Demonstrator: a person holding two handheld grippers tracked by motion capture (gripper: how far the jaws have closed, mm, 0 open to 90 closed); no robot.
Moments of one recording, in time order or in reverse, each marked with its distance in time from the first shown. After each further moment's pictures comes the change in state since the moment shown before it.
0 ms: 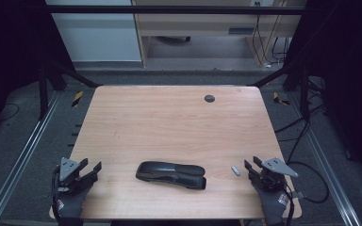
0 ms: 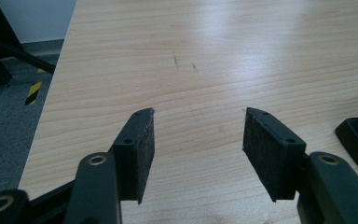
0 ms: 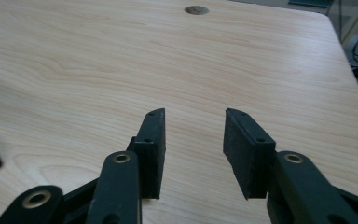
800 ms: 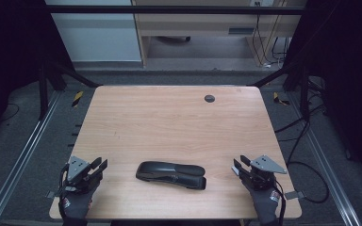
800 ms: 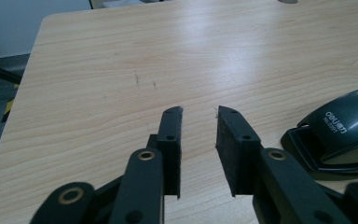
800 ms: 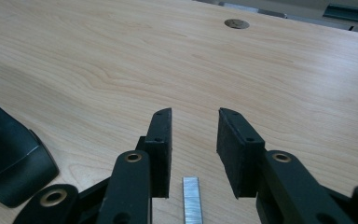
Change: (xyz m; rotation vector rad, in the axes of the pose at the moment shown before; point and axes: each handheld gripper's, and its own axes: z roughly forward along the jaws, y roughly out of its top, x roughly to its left) left arm -0.029 0.018 -0.004 -0.008 -0.070 0.057; right arm 0.027 0.016 0.006 -0.009 0.094 -0.063
